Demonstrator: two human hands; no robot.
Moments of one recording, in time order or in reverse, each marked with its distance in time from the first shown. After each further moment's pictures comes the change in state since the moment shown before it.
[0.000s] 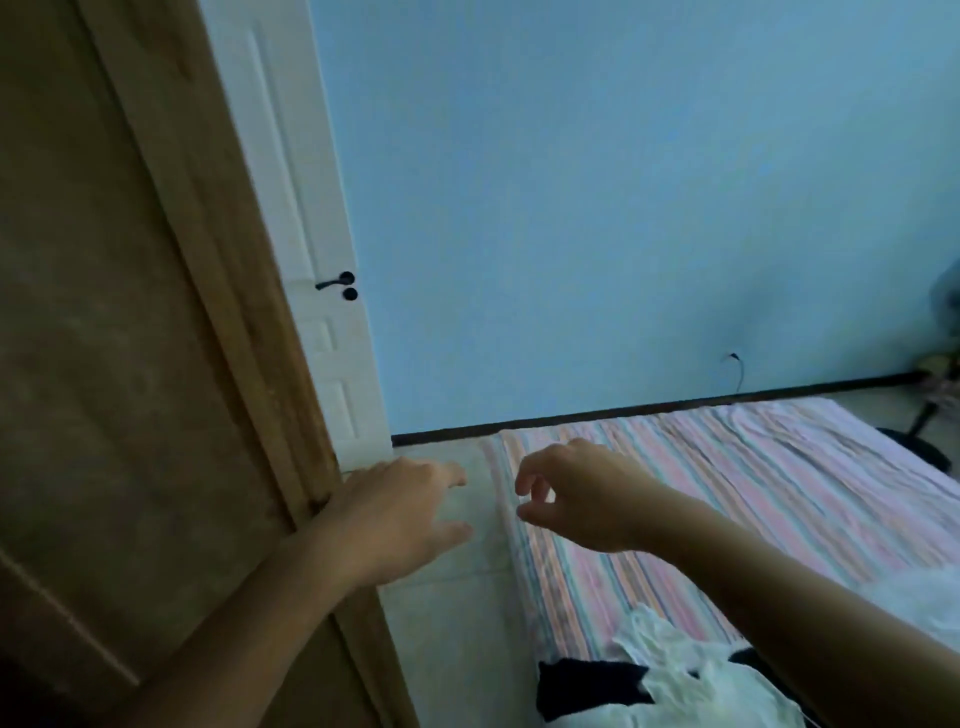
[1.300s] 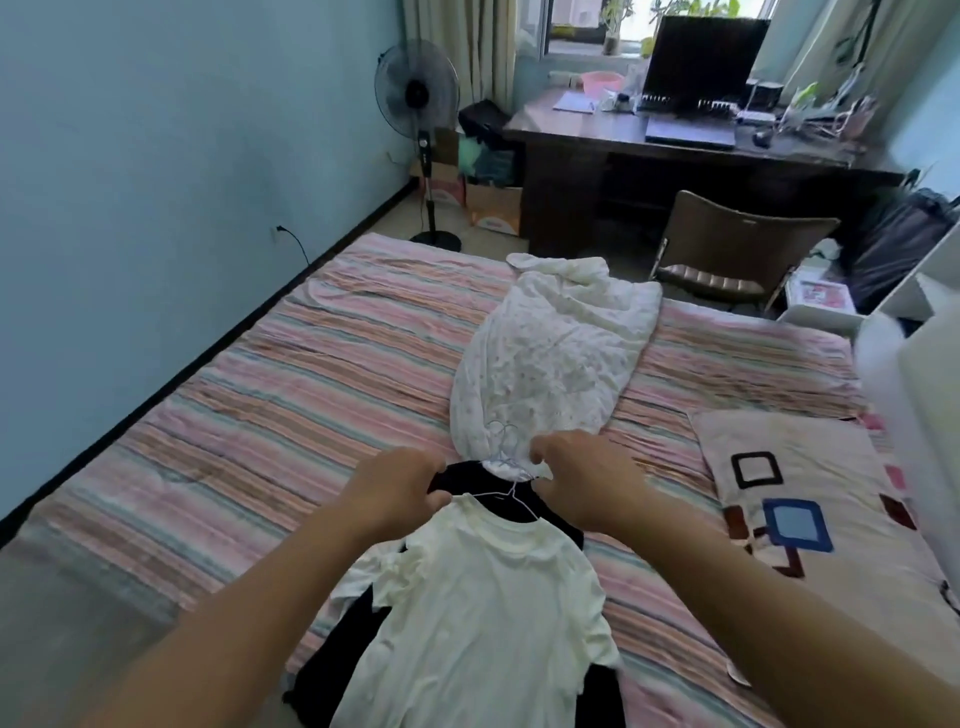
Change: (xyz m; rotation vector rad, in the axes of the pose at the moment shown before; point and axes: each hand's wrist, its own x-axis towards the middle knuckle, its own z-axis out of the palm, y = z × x) left_hand 0.227 0.360 0.254 0.098 -0.478 0.919; right_hand -0.259 0.291 0.123 0.084 0.108 1.246
